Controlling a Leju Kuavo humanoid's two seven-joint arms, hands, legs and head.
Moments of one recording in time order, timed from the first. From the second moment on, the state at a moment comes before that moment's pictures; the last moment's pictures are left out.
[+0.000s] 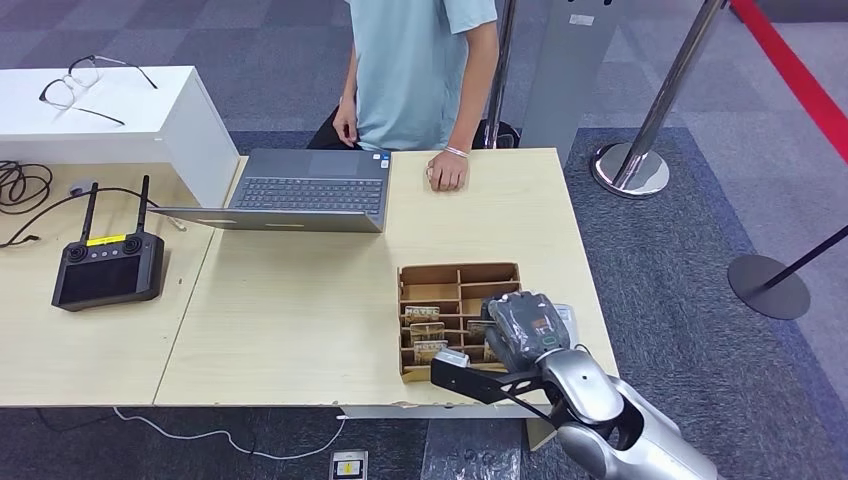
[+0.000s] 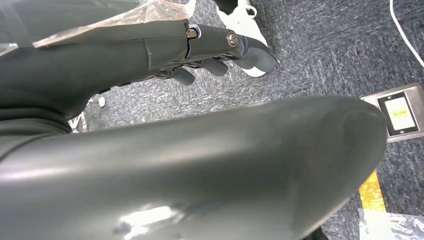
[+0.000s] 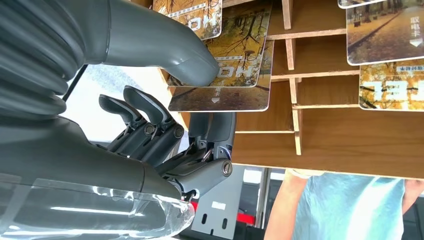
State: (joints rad) left arm -0.11 0.04 -1.14 -0.21 0.75 0.44 0.09; right arm -0.32 -0.45 0.79 -1.73 0.99 -0.01 0.59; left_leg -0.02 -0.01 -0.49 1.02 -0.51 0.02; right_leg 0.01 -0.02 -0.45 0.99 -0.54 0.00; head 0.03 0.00
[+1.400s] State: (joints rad) left arm -0.11 0.04 -1.14 -0.21 0.73 0.44 0.09; right arm -0.46 -0.43 0.77 -1.73 0.97 -0.04 0.59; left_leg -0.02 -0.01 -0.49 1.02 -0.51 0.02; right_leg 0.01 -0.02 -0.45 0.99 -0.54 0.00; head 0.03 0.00
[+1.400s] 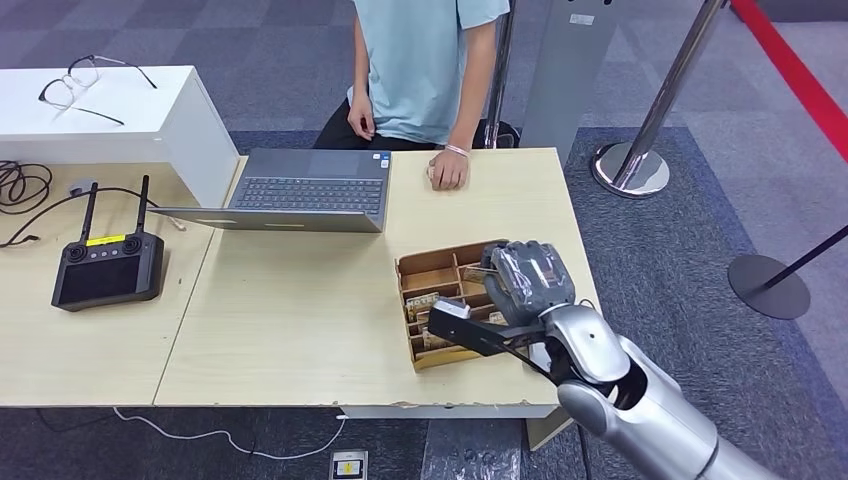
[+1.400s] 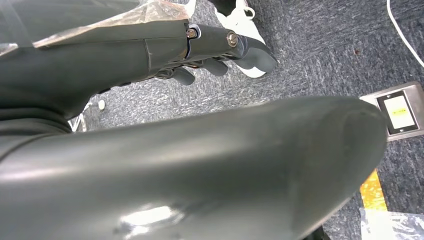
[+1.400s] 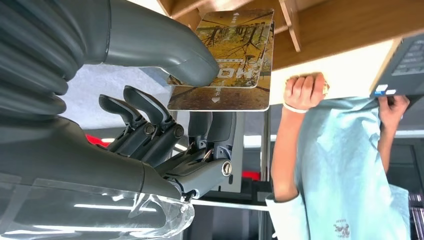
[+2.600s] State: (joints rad) left arm -0.11 0.05 -1.14 -0.21 0.70 0.44 0.07; right arm -0.78 -0.37 0.82 -1.62 0.90 -0.01 0.58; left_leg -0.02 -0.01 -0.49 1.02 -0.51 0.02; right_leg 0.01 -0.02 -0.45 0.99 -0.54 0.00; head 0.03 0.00
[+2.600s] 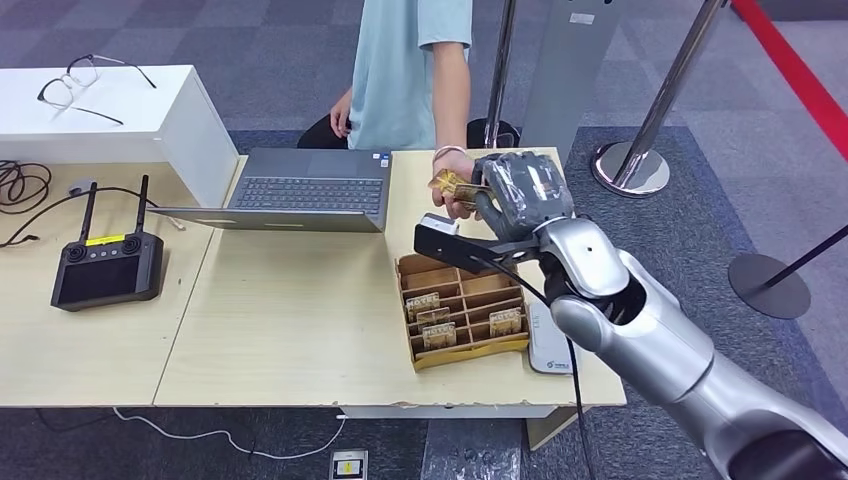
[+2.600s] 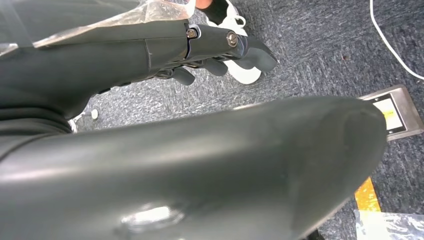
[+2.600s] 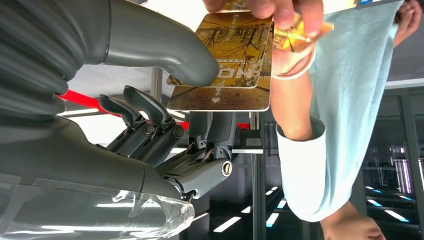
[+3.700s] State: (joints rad) left arm -0.11 0.05 -1.14 -0.21 0.69 0.42 0.09; right arm -0.72 -0.38 0.86 -1.55 1.04 -0.05 0.63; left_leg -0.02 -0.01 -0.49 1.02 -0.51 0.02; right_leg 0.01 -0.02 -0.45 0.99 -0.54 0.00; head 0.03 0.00
